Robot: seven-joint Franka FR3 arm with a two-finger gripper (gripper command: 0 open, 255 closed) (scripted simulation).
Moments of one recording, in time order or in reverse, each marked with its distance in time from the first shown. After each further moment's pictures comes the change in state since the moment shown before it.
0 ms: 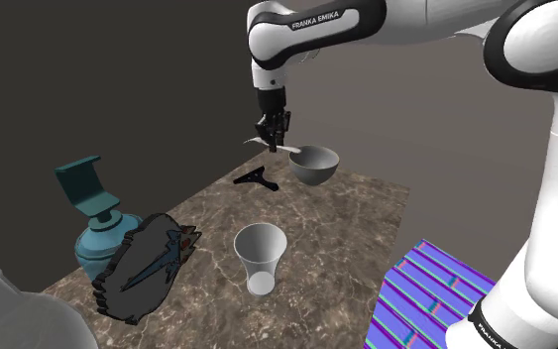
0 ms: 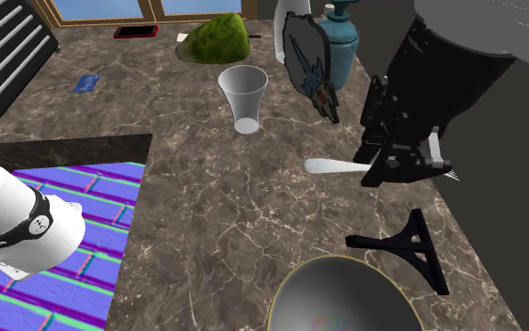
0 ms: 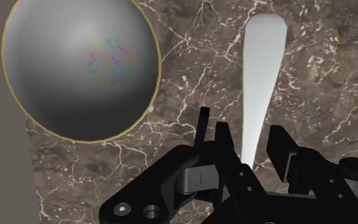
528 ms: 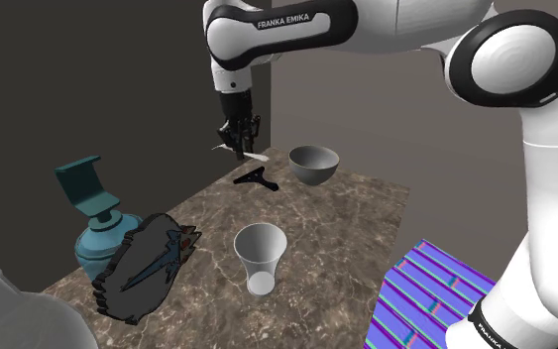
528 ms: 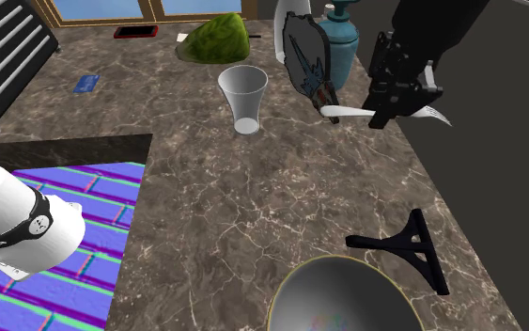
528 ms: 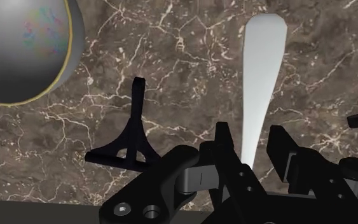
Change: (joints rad) arm 0.133 0.141 0.044 0.213 -0.025 -0.079 0.161
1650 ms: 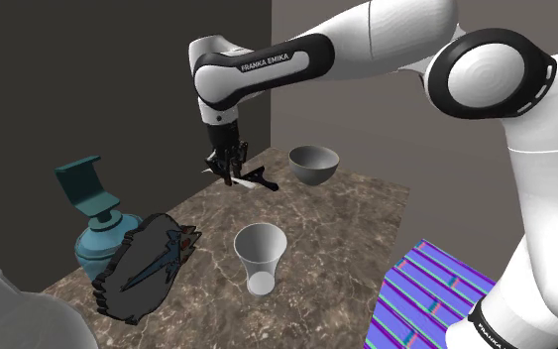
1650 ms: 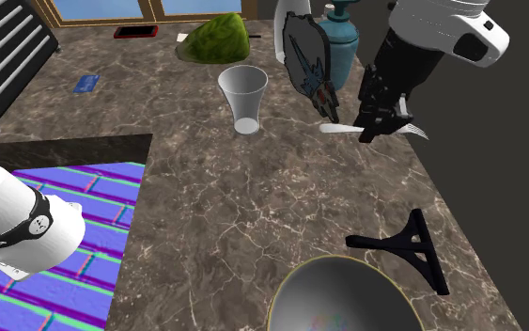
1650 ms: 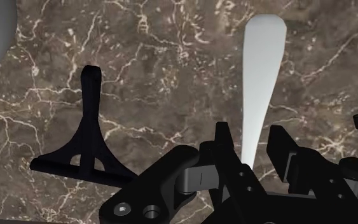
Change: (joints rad) arm 0.048 0.089 0.006 -0.042 -0.019 0.128 0.062
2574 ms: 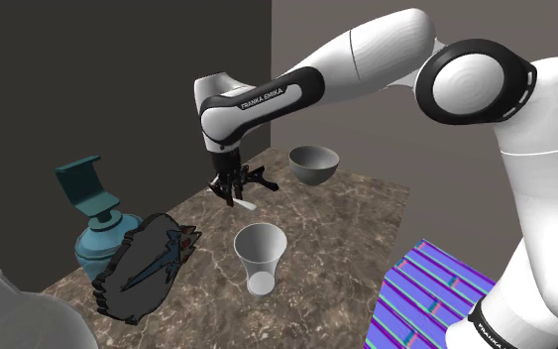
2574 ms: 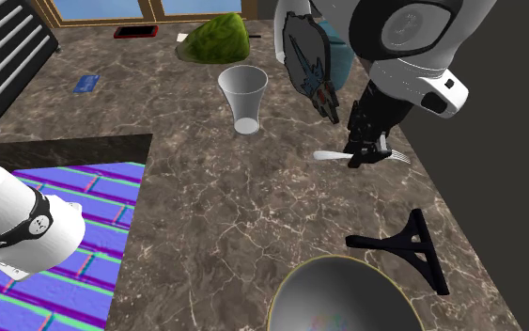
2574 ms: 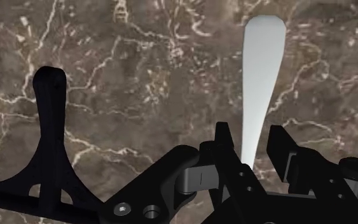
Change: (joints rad) arm -0.002 0.050 -0.008 -0.111 -0.014 0.159 0.009
